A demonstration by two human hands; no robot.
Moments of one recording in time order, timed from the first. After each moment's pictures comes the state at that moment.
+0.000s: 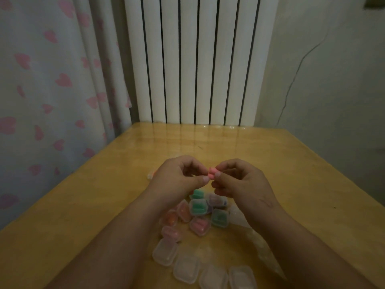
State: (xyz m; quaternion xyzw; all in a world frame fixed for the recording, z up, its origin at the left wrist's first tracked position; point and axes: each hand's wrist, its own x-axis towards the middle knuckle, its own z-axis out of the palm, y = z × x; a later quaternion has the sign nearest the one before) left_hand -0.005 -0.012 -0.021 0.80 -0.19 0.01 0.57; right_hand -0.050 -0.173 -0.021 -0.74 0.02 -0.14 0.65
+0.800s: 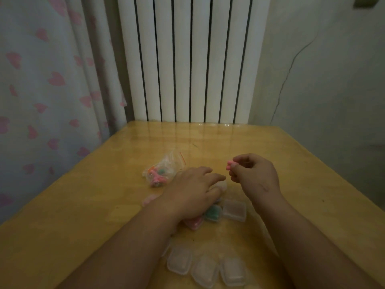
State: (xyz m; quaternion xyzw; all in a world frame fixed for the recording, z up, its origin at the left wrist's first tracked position) left_hand -0.007 -0.051 -0.032 0.94 -0.32 0.02 0.13; right_hand -0.028 -0.210 -0.032 -0.77 0.11 -0.25 0.58
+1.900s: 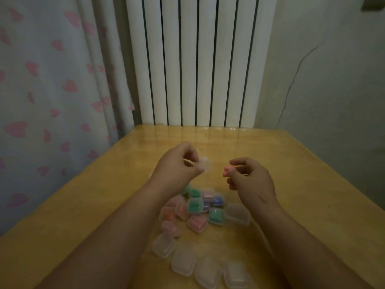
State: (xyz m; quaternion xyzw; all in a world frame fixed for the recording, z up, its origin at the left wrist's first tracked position) left_hand 0.003 -0.024 -0.006 0.84 -0.17 0.11 0.50; right_hand -0.032 -0.195 -0.034 -0.78 0.08 -0.23 0.58
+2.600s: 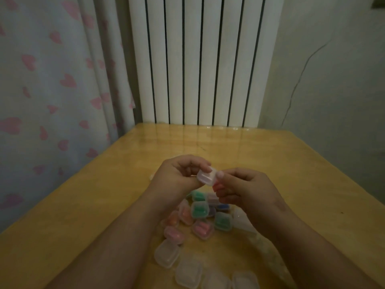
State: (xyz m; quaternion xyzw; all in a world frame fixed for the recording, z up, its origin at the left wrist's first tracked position) left_hand -0.003 -0.013 -0.026 0.65 -0.27 0.02 0.70; right_hand -0.051 -0.178 -0.021 -0.72 -0.01 -0.07 0.69
